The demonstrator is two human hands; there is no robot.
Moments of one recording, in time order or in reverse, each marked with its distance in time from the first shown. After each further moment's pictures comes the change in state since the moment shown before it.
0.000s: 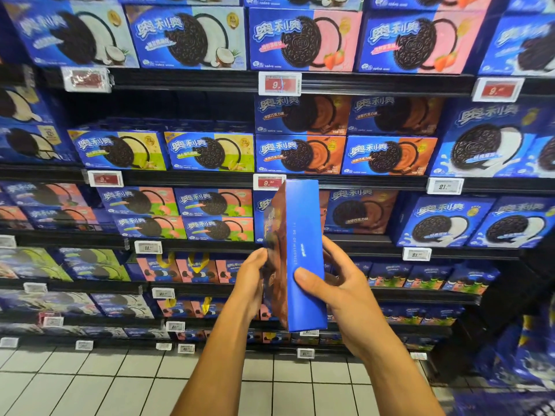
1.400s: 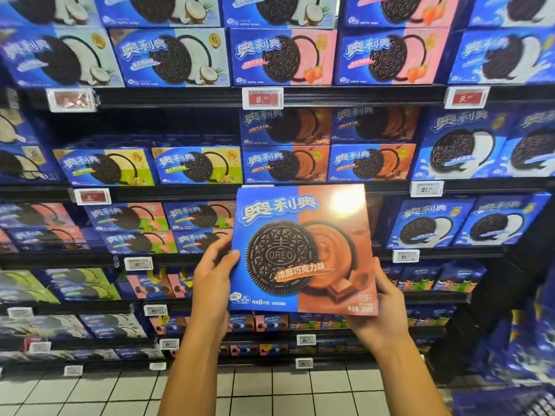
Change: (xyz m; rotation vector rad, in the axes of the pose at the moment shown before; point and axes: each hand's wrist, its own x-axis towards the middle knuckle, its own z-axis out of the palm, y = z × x) left_hand -0.059 0.054 -0.010 -0.042 0.075 0.358; right_hand 0.009 0.017 -0.064 0.663 0.236 0.214
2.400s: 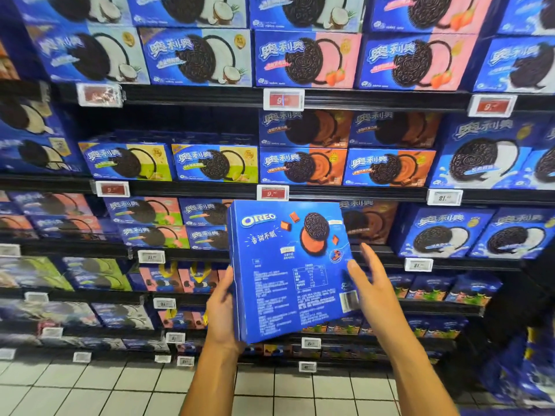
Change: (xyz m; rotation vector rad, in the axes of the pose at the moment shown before) left_hand -0.016 -0.039 -0.027 -0.493 -0.246 -0.261; right_hand 0.017 0.005 0.007 -0.978 0.061 -0.266
